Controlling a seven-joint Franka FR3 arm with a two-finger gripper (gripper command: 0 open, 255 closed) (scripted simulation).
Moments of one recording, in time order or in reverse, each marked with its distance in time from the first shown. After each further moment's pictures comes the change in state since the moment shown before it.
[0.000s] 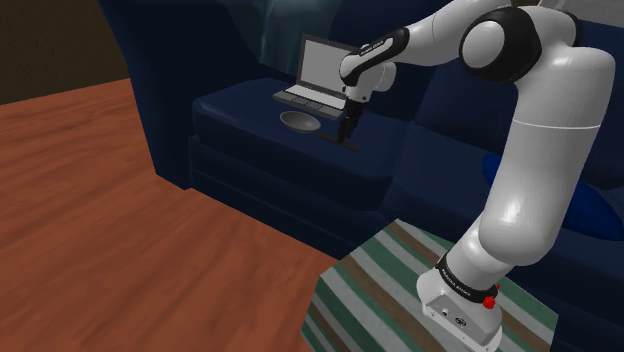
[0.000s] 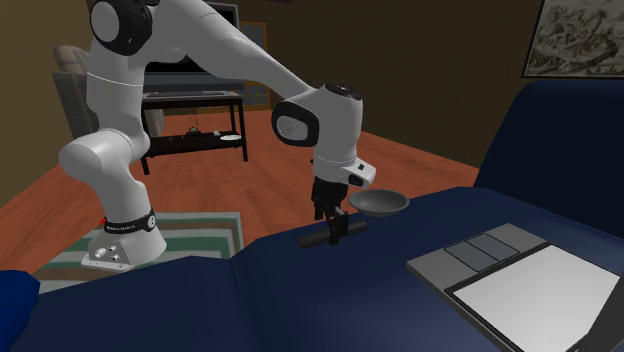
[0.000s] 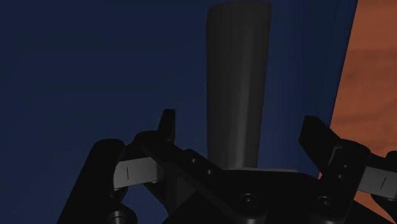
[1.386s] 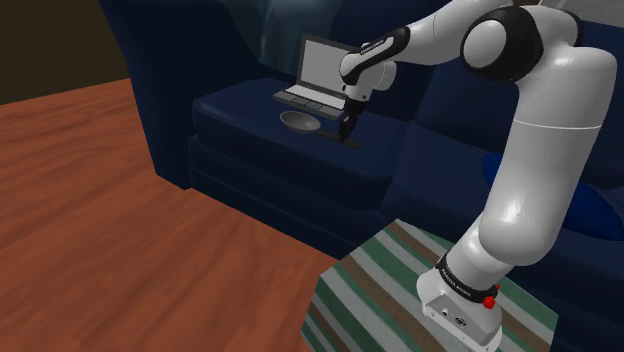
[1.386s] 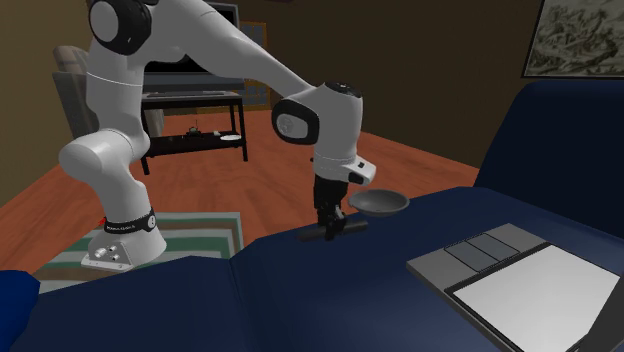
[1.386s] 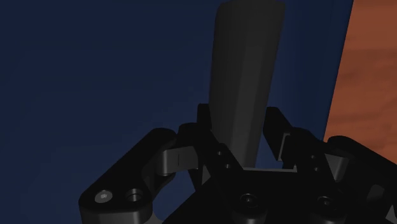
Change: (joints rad) arm 0.003 -0.006 -0.001 0.002 -0.003 -0.007 0.005
